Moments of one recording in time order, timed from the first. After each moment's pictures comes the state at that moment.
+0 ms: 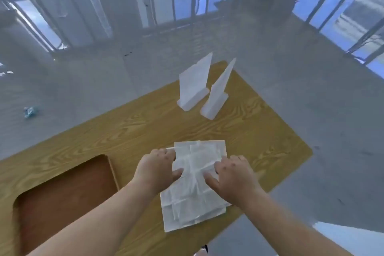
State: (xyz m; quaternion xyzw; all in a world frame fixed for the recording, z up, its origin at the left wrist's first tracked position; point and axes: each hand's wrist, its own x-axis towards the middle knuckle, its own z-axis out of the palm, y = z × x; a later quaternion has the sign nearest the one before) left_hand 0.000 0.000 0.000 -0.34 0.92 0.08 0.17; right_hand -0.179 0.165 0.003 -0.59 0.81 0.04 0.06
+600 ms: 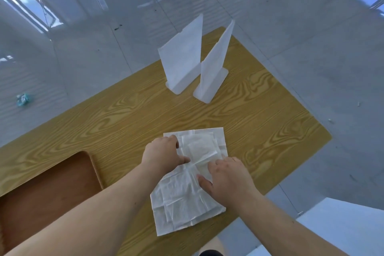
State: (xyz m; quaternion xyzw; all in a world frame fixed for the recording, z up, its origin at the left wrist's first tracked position) left_hand -0.070 -0.019 -0.075 -0.43 0.85 0.21 0.23; right_hand -0.196 0.164 -0.064 -0.58 0.78 0.05 0.21
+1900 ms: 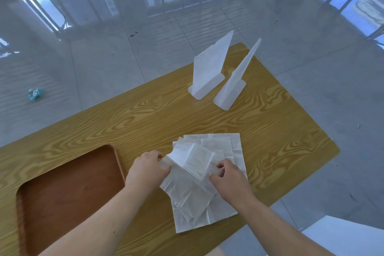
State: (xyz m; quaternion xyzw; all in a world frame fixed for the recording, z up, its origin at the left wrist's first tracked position) left_hand 0.051 -0.026 -0.066 -0.57 0.75 0.31 0.12; right_hand -0.146 0.141 -0.067 -0.26 0.86 -0.17 0.41
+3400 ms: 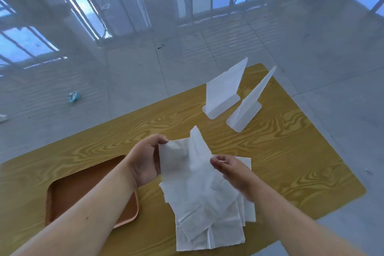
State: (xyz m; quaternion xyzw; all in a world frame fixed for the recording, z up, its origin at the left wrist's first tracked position) left_hand 0.016 -0.079 0.041 -0.53 0.27 0.79 -0.13; right_hand -0.213 0.073 -0.031 -0.25 0.68 -0.31 0.62
